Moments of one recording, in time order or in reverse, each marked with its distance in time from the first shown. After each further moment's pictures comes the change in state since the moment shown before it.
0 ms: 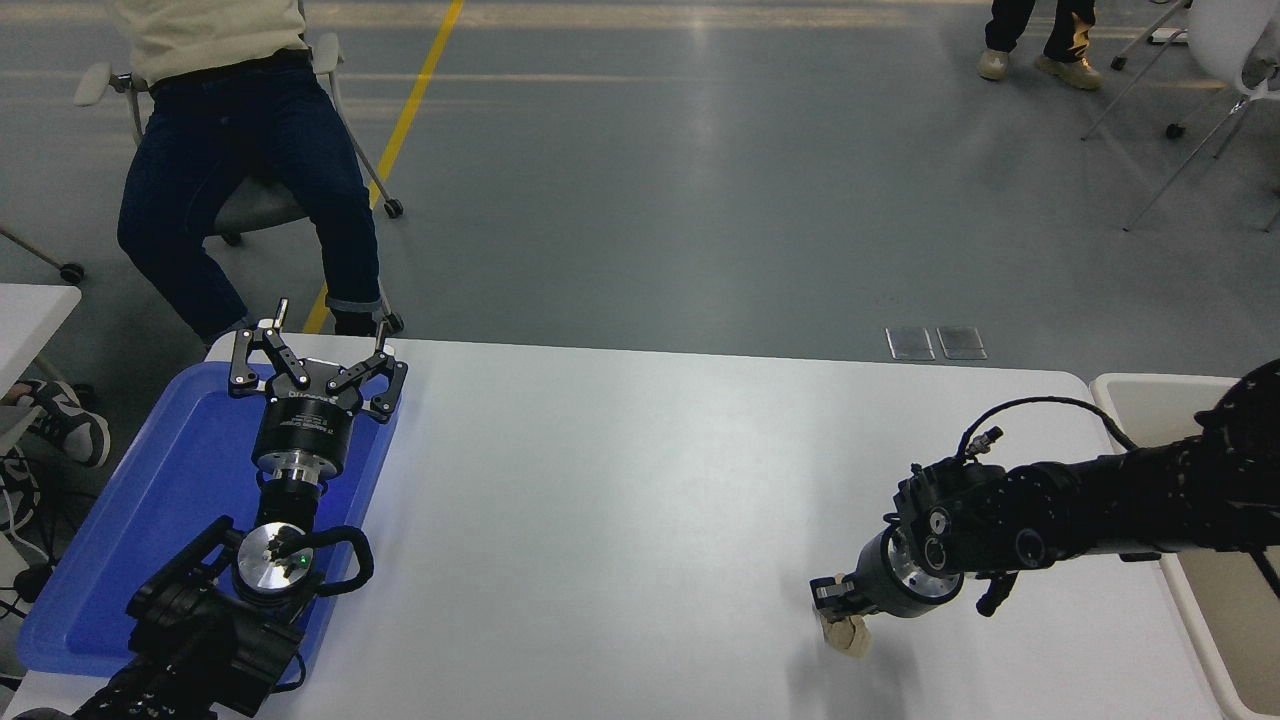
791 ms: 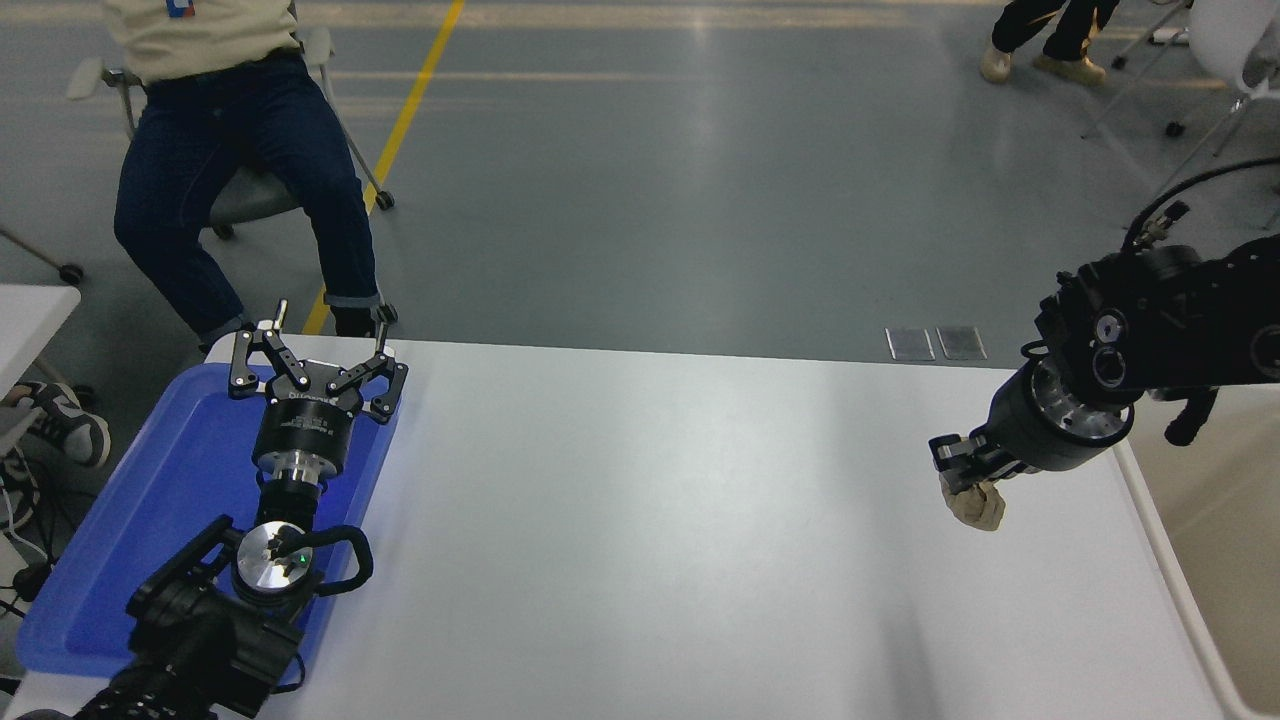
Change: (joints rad) left arm 0.000 0.000 0.000 0.000 0.000 0.000 0.000; right arm 0.774 -0.194 -0.332 0.439 0.119 0.187 0.019
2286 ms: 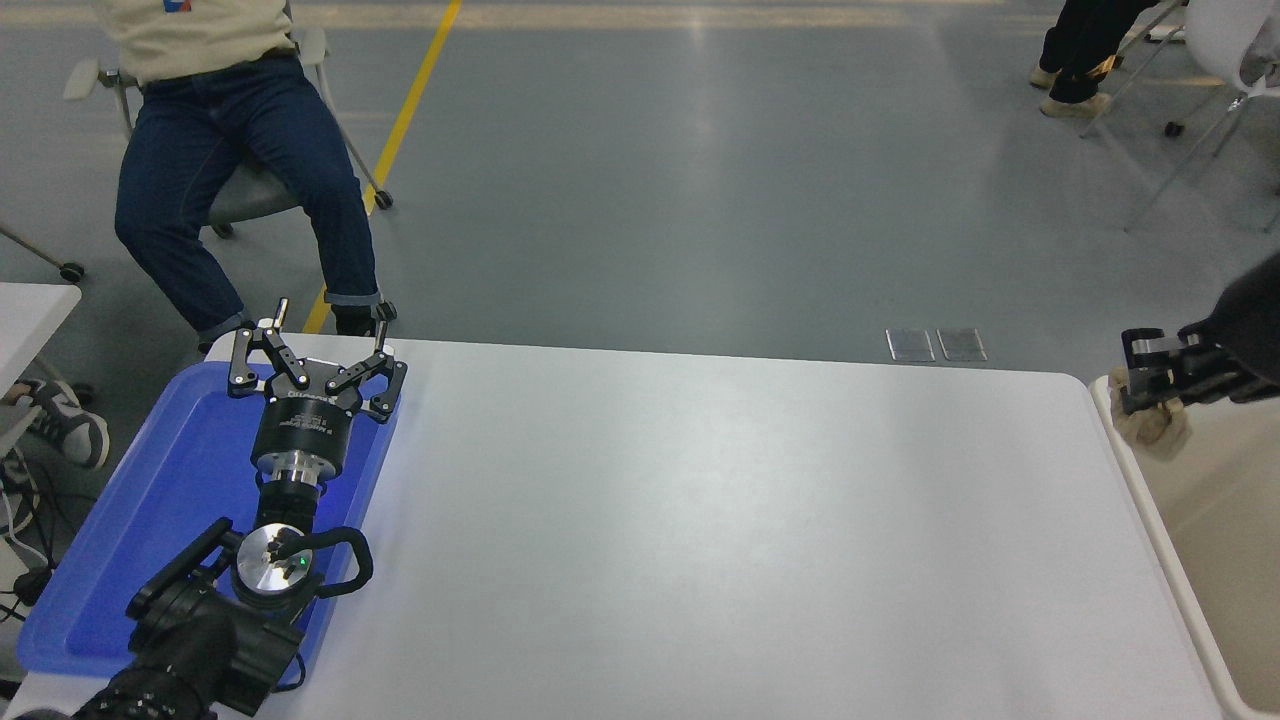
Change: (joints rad) left arm 0.000 0.001 0.000 0.000 -0.001 0.001 0.000; right arm 0.222 -0.428 -0.207 -0.120 -0.086 0.182 0.002
